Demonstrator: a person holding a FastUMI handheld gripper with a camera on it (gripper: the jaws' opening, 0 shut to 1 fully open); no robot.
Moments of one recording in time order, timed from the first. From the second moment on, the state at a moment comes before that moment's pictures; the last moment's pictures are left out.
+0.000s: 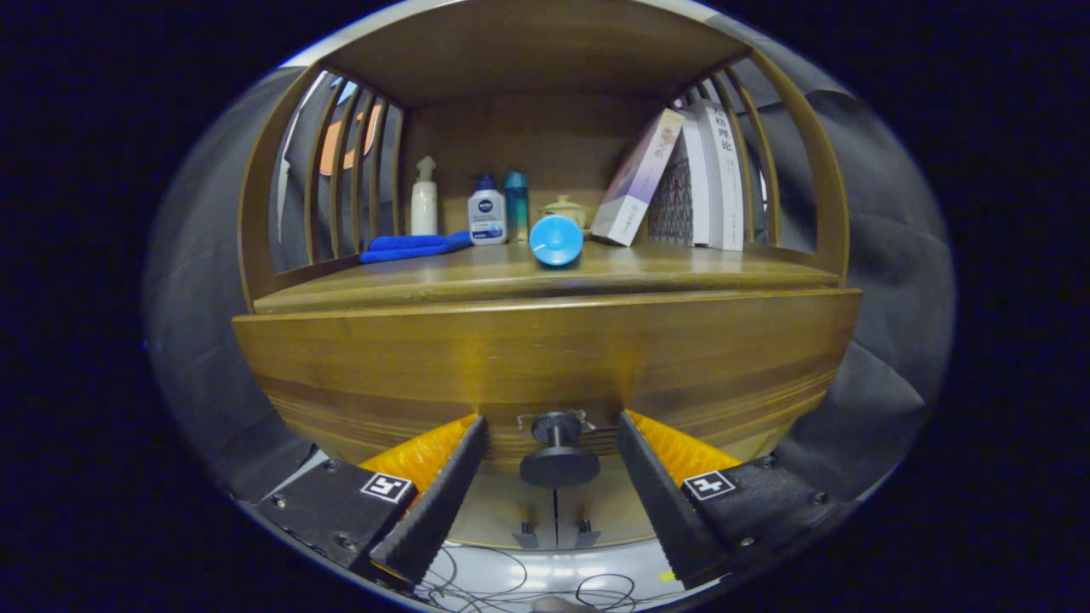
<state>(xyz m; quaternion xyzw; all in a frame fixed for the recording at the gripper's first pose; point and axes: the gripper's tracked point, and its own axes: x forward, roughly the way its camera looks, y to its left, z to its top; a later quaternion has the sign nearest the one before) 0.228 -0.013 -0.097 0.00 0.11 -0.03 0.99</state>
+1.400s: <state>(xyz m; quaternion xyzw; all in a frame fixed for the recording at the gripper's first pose) 0.037 -0.017 -0.029 -0.01 0.05 -0.01 1.00</state>
